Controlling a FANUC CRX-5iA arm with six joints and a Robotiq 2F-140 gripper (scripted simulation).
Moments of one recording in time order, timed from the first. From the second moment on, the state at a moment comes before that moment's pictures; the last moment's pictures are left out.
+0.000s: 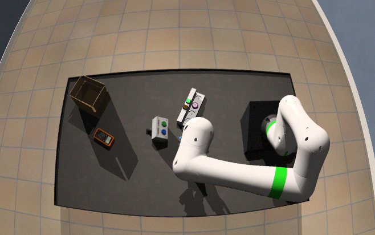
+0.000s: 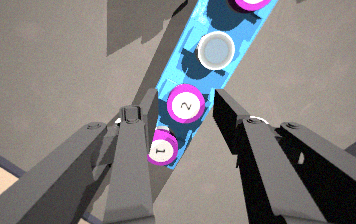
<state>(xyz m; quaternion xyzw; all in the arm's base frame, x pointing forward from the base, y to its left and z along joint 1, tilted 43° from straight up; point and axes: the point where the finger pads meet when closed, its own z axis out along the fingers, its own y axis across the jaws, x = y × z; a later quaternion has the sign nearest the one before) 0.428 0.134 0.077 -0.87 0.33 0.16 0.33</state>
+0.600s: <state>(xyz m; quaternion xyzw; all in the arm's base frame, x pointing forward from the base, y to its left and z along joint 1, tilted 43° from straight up) 0.428 0.134 0.077 -0.88 0.30 0.15 0.34</state>
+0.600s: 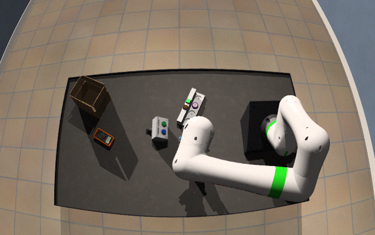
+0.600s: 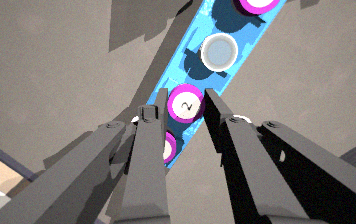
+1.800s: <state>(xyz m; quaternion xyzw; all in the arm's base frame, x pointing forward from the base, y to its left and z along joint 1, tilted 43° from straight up) 0.428 0.134 0.077 -0.61 0.70 0.30 0.22</state>
